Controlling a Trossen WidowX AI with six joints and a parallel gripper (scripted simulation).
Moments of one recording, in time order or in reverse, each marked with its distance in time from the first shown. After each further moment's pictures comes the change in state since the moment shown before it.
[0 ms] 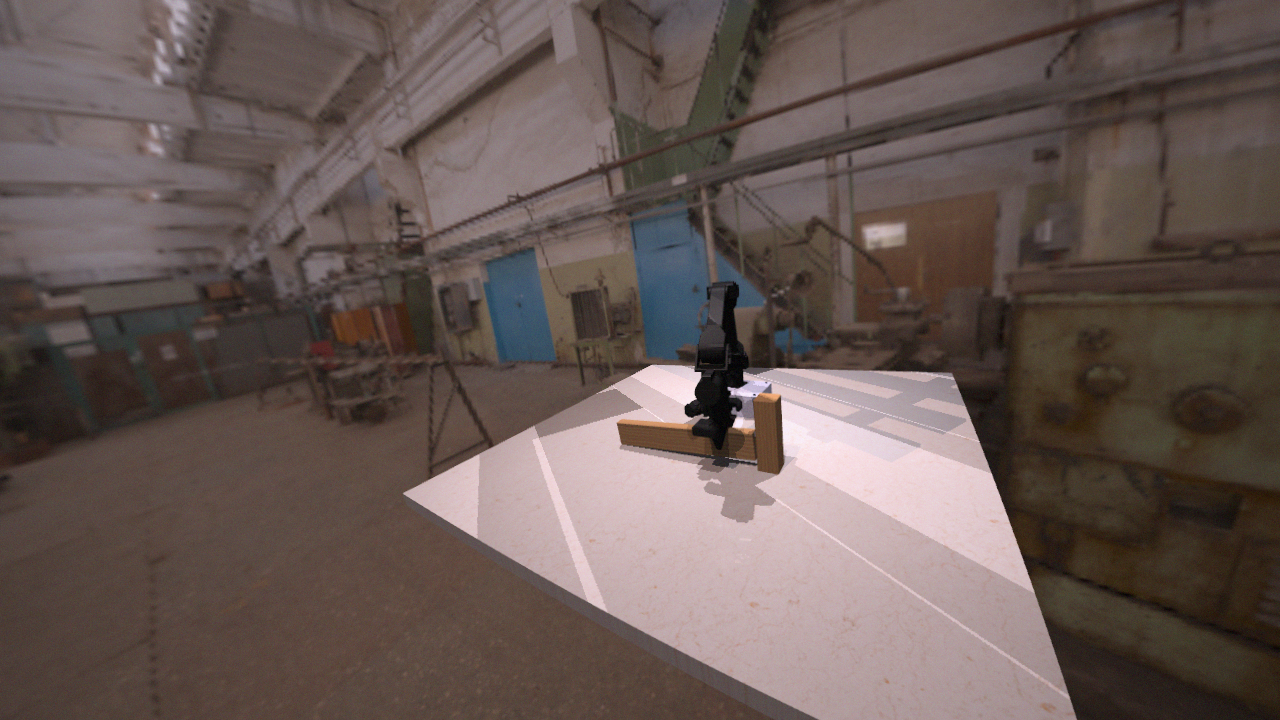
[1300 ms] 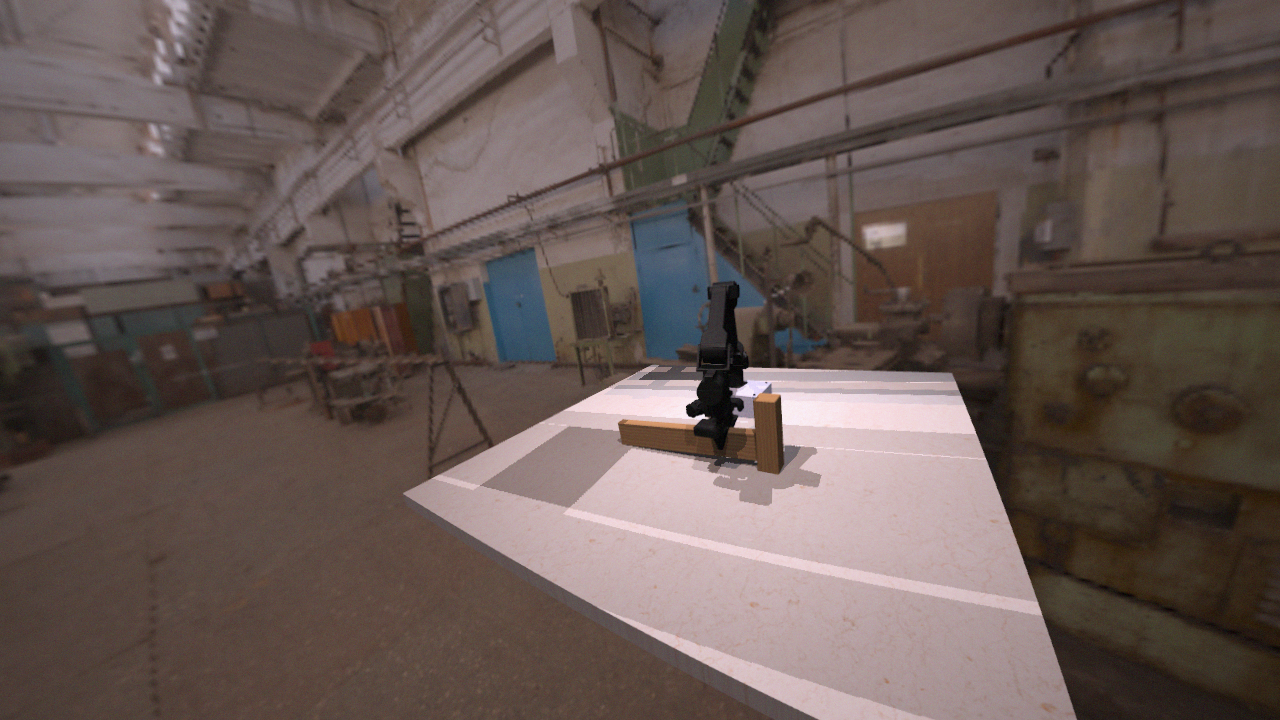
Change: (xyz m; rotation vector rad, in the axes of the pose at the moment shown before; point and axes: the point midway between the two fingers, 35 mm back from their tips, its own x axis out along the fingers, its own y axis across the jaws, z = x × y) arm -0.001 0.000 -0.004 0.000 0.001 0.000
